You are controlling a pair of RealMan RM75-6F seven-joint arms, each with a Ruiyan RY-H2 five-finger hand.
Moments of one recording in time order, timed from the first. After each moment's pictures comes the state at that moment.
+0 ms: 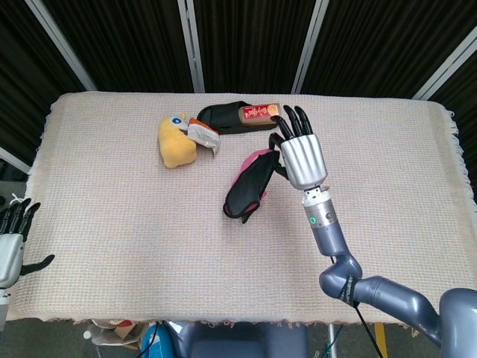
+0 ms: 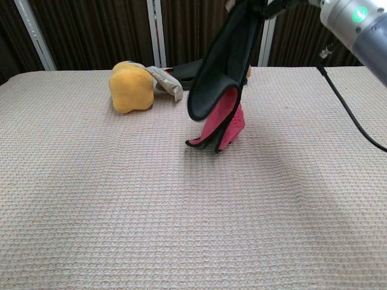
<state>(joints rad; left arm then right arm) -0.10 -1.17 -0.10 -1.62 1.42 1.43 0.12 0.80 -1.64 0.51 -1.32 -1.39 1.22 -0.36</state>
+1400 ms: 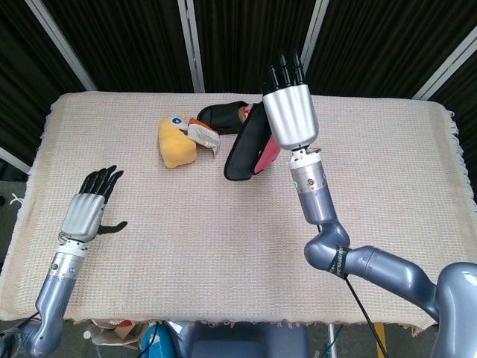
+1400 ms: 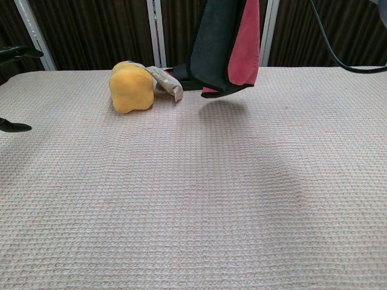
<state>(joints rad) -0.38 -1.37 -0.22 -1.61 1.33 1.23 0.21 1.03 -1.55 0.60 -1.35 -1.16 1.22 -0.91</state>
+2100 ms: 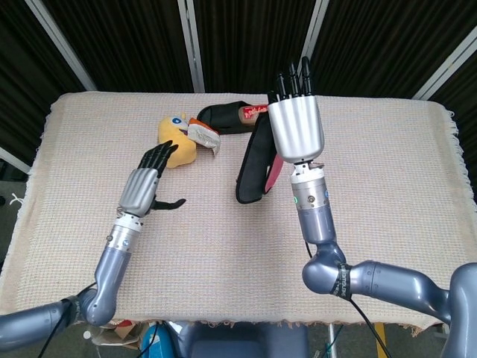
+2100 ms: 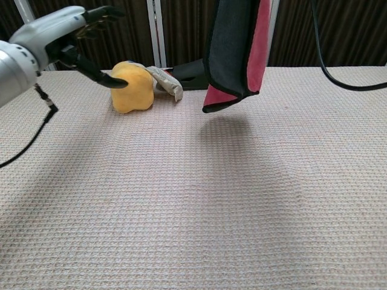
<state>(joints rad) -0.64 -1.61 -0.41 -1.63 1.14 1.14 0.21 1.03 -1.48 0.56 -1.62 -1.00 1.38 -1.14</state>
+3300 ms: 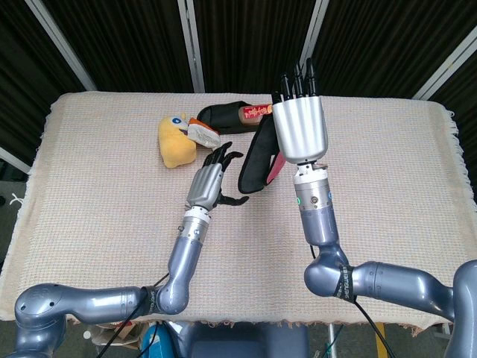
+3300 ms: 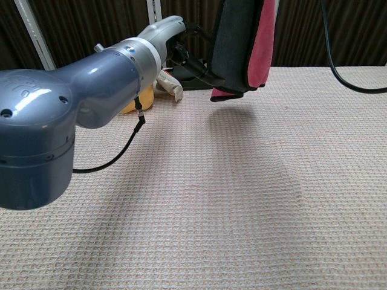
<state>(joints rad) -0.99 -1.93 -0.60 -1.51 0.70 1.20 0.44 1.06 -1.44 0.51 -1.66 -0.93 1.43 -1.12</state>
